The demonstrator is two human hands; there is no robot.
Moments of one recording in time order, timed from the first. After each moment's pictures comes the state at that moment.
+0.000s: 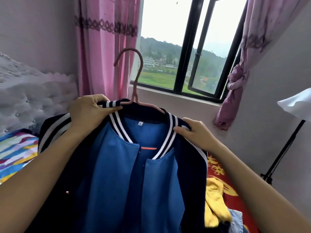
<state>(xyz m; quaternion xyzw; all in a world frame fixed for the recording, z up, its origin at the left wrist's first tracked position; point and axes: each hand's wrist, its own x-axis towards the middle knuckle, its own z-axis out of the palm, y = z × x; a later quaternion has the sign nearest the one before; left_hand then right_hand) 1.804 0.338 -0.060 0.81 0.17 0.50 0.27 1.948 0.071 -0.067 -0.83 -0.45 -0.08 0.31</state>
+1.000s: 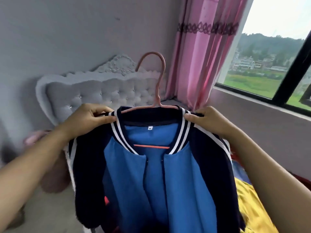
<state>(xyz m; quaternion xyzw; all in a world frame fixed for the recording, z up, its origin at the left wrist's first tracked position) 1.598 0.337 -0.068 0.84 0.26 0.37 0.30 1.899 0.185 -0.039 -0.71 -0.59 0.12 0.35</state>
